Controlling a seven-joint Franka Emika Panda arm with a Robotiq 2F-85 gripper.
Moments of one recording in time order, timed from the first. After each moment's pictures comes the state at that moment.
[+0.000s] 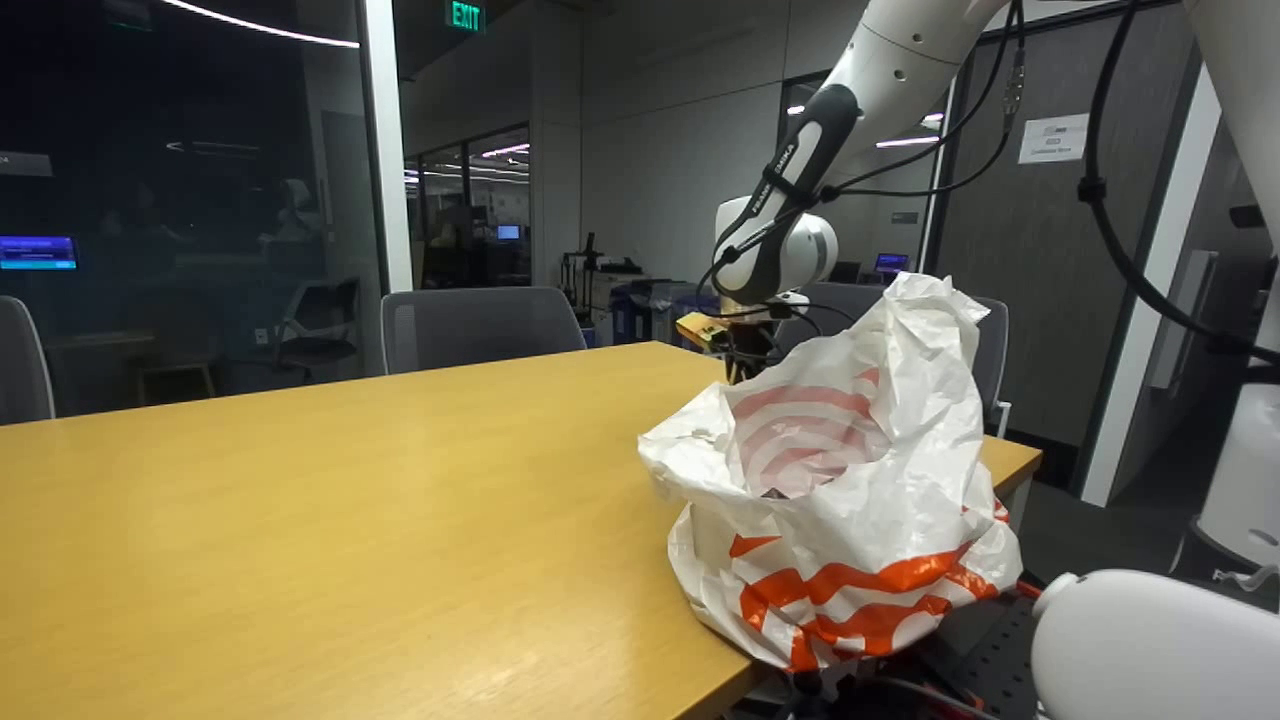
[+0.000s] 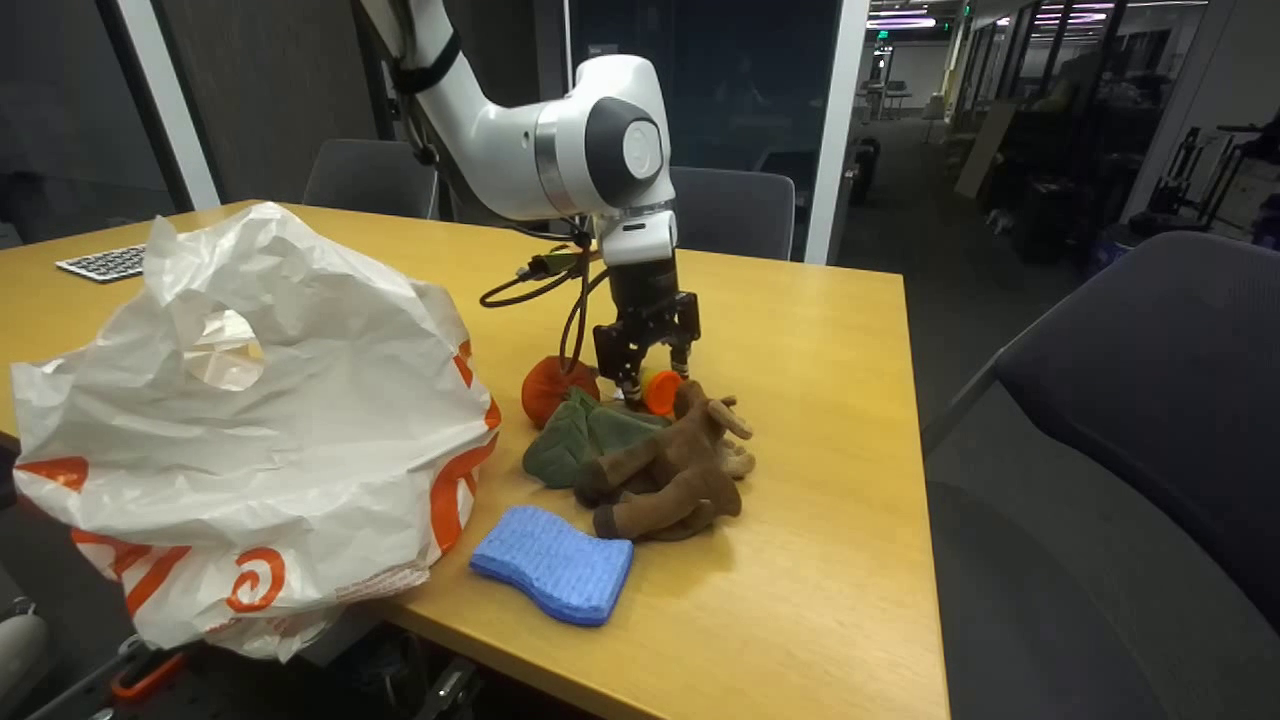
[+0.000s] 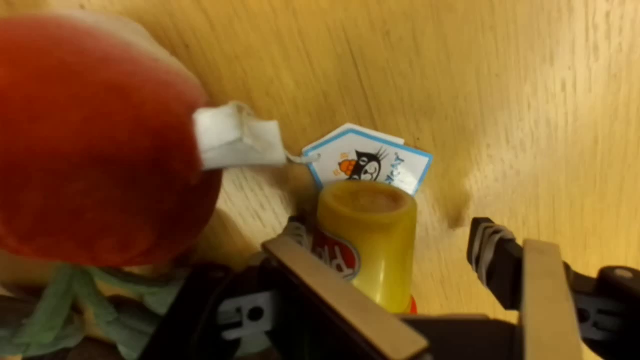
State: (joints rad) arm 0.10 0.43 -0.22 -2.12 -0.16 2.54 1.95
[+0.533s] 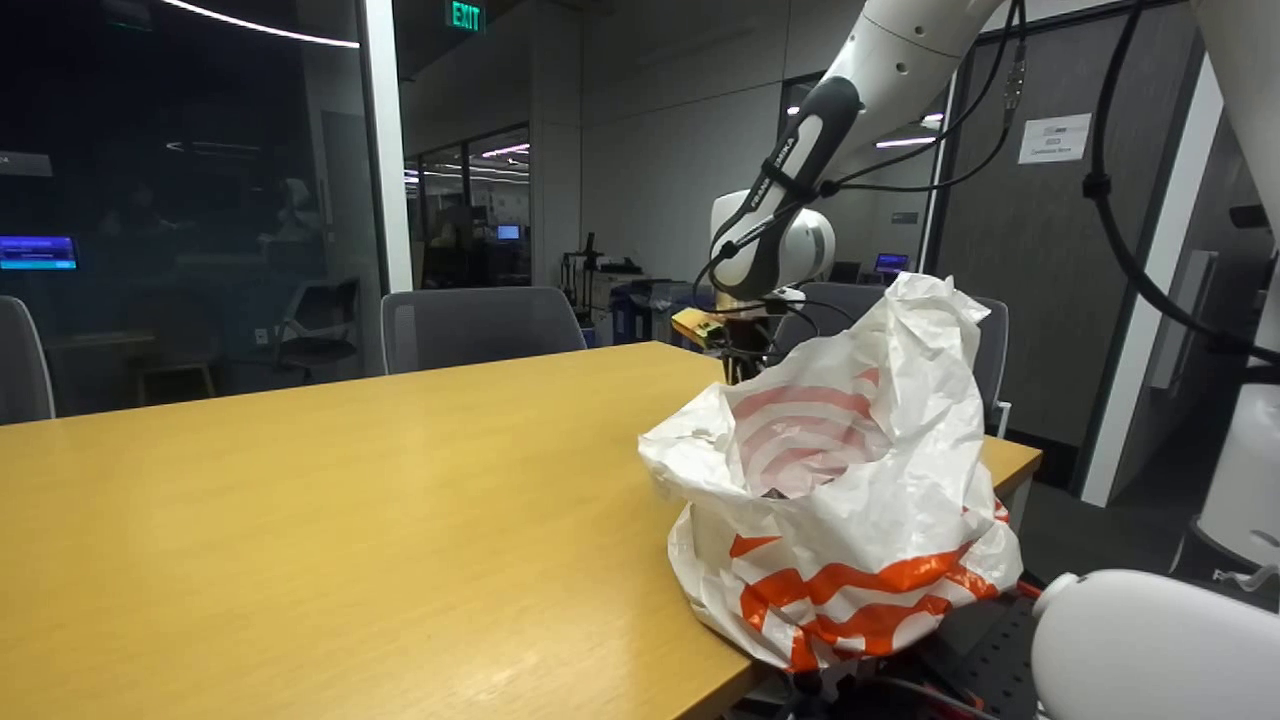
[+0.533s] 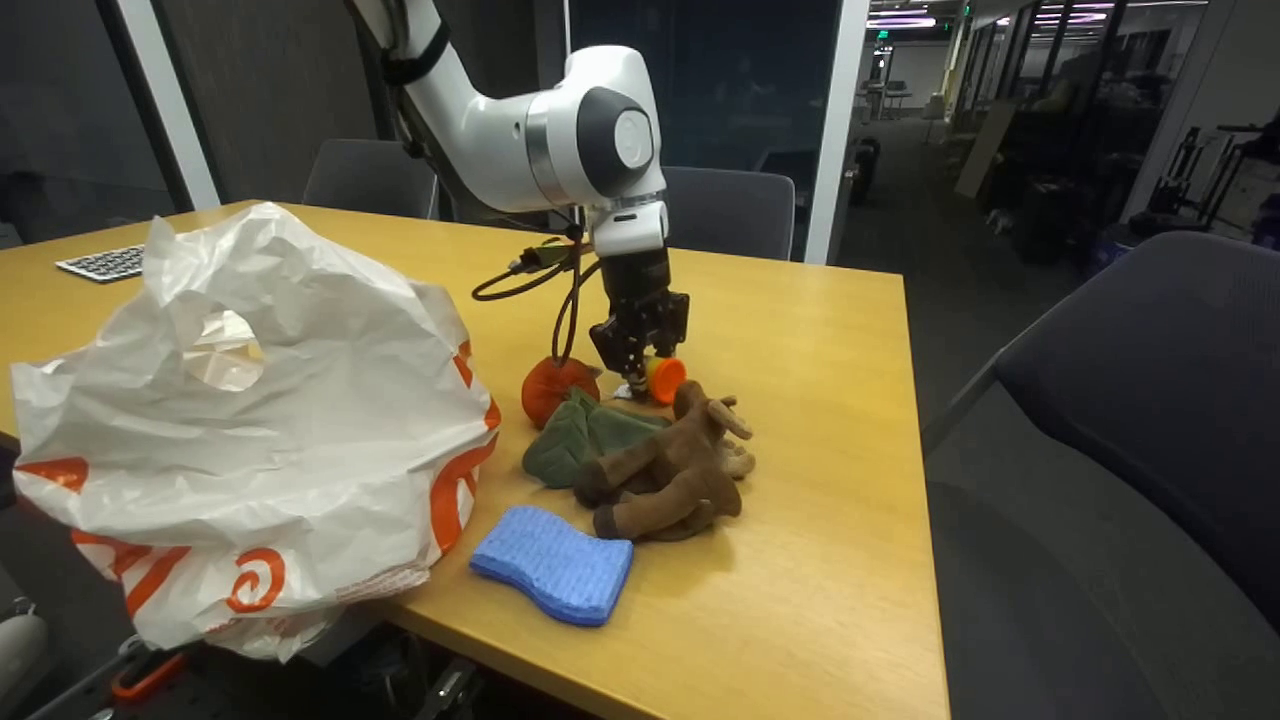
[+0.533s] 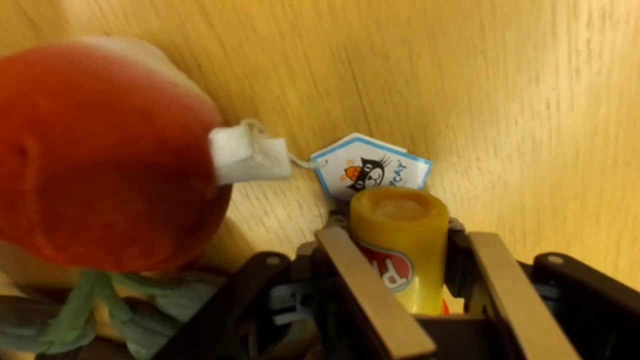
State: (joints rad) arm 0.11 0.41 -0.22 -2.12 -0.17 2.54 1.96
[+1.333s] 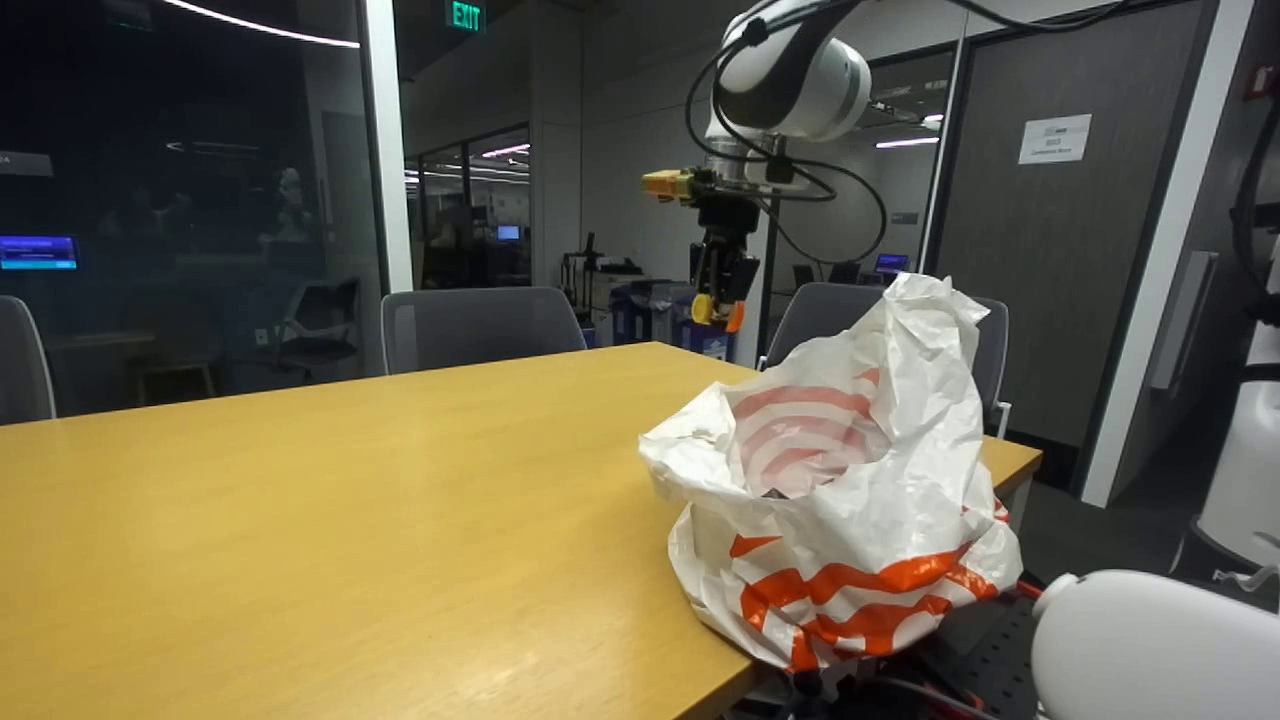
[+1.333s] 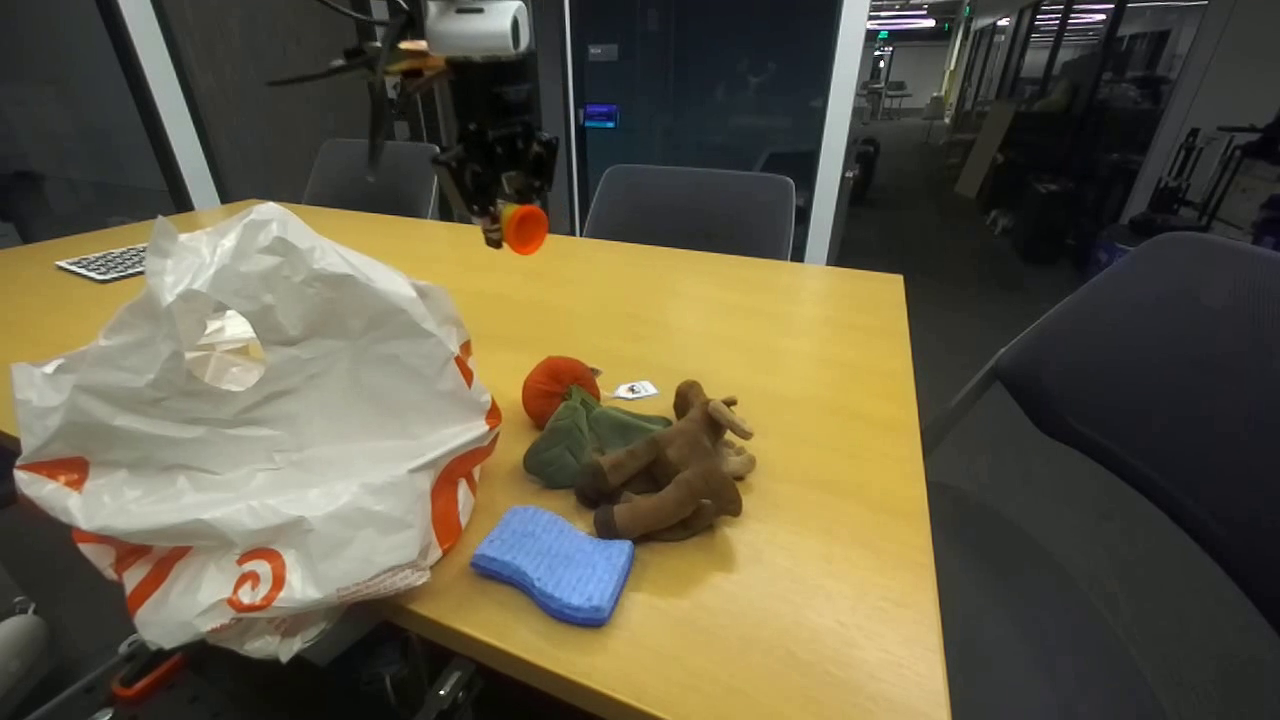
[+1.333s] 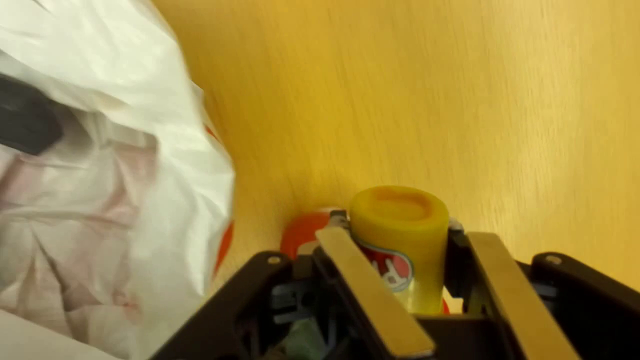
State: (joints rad) arm 0.14 -0.10 -0.03 -2.31 0.03 2.32 1.91
